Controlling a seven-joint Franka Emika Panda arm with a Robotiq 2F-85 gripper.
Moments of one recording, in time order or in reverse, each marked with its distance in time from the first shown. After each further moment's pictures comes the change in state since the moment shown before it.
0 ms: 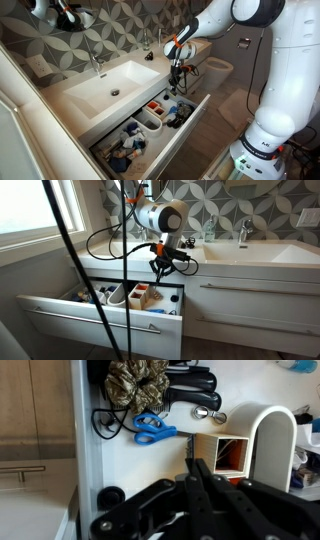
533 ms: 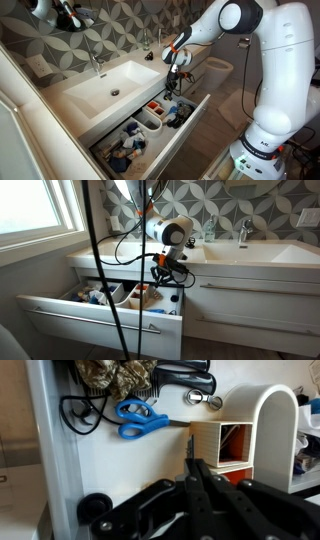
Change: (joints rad) arm -0.062 0.165 0.061 0.107 0.106 0.005 -0.044
